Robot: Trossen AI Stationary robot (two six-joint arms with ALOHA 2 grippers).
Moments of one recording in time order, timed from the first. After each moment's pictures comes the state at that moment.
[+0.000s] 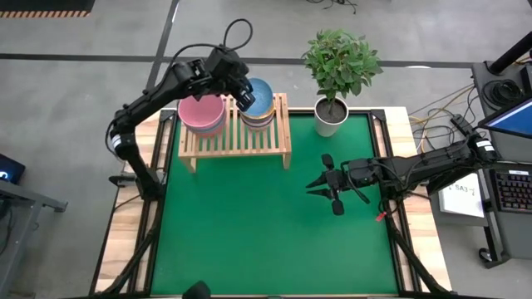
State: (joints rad) left arm 0.51 1.71 2.03 -1.05 -0.30 0.01; right arm 0.14 1.00 0.59 0.06 0.00 -0.03
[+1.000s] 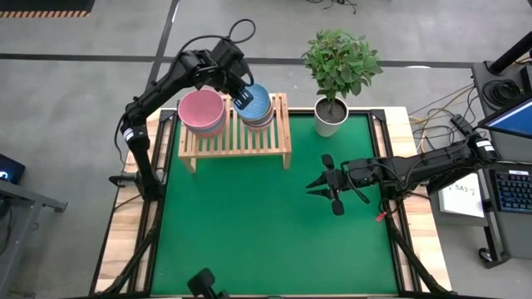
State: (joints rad) left arm 0.60 1.83 2.18 -1.26 -0.12 0.02; right arm 0.14 1.00 0.59 0.06 0.00 -0.02
